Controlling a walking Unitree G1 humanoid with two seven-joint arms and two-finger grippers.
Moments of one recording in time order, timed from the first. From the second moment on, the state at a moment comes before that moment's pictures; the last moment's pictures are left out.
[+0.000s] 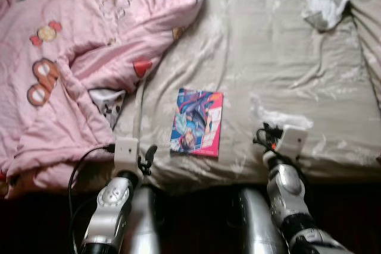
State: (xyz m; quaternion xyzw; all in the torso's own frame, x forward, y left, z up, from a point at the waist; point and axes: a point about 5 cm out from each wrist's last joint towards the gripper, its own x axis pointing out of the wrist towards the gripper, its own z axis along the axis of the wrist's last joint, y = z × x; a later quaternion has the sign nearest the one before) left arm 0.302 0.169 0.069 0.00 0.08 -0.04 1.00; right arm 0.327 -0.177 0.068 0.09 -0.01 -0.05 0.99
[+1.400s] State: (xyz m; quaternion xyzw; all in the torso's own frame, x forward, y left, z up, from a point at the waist) left arm 0.263 0.180 -0.027 -0.01 0.27 -0.01 0.96; right arm 0.249 -0.188 -0.038 0.05 0.28 -0.06 0.96
